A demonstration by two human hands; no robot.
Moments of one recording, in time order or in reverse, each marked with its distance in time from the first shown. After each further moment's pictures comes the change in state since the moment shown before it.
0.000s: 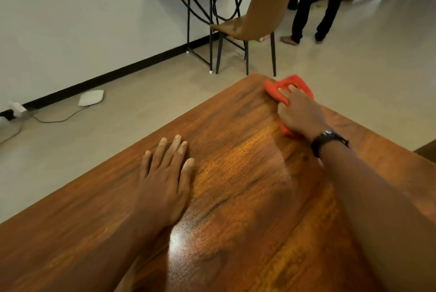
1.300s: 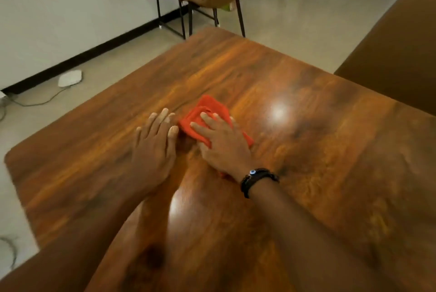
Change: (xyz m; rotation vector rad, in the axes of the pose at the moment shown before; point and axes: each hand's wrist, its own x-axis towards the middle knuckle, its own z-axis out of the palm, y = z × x) left_hand -0.171 0.073 -0.018 -0.061 0.074 0.075; right_hand -0.320 -0.084 0.010 0.052 -0.114 -0.210
